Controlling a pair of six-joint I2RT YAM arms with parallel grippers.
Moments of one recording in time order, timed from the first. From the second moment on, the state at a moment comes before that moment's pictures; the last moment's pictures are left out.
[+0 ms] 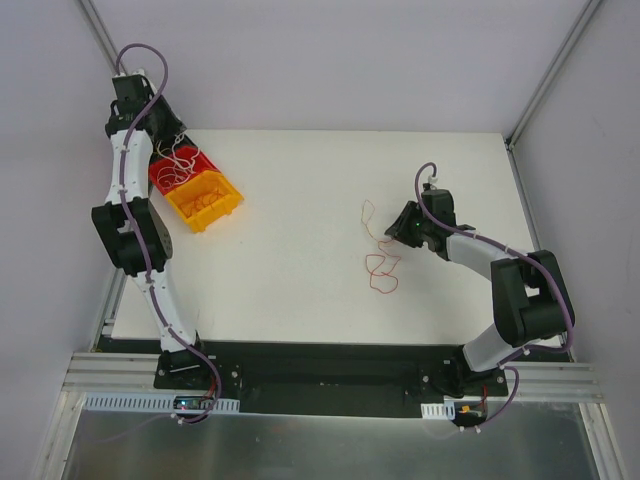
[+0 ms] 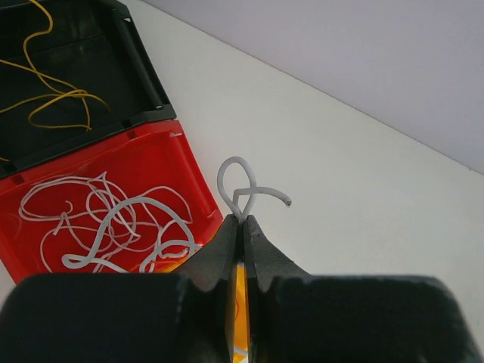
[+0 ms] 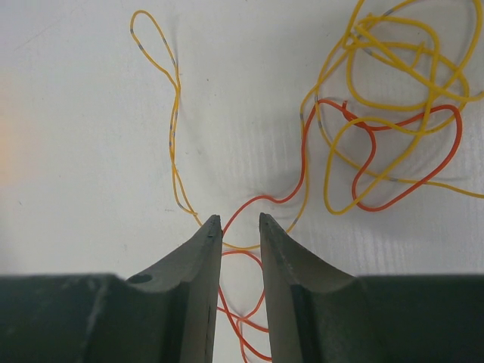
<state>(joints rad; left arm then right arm) 0.22 2.08 2.10 -0.60 0.28 -0.37 0.27 1.57 0.81 0.00 -0.18 0.66</state>
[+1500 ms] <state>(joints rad) 0.26 2.06 1.49 0.01 -0.08 -0.86 0.27 1.60 0.83 -0.02 -0.20 0.66</state>
